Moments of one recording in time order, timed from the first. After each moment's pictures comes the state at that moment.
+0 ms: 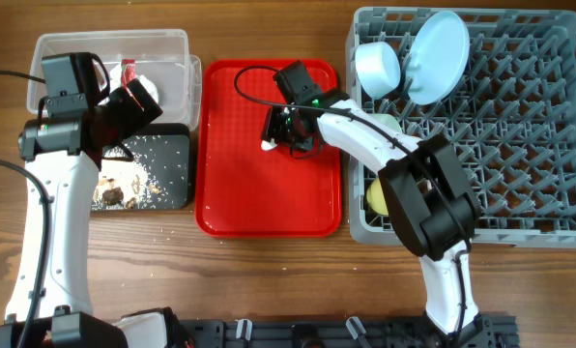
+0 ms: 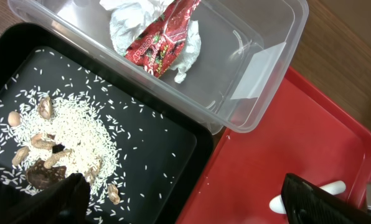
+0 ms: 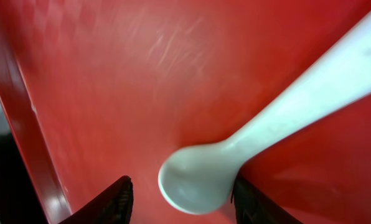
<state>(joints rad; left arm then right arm) 0.14 1.44 1.28 -0.82 0.02 -0.47 0.56 2.20 1.57 -0.52 -0.25 0.85</state>
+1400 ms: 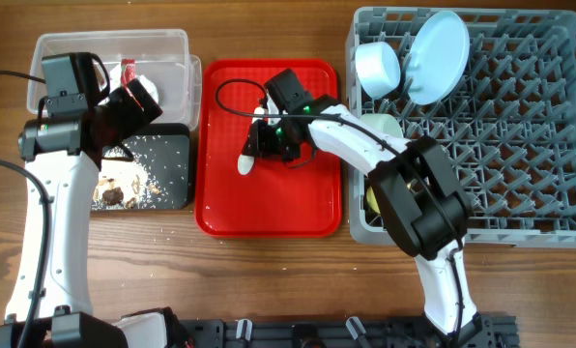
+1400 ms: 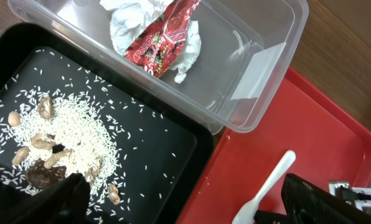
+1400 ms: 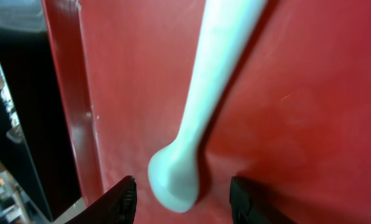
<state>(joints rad) 0.14 1.44 1.28 -0.82 0.02 -0.47 0.60 2.23 1.56 -0.51 -0.51 0.63</state>
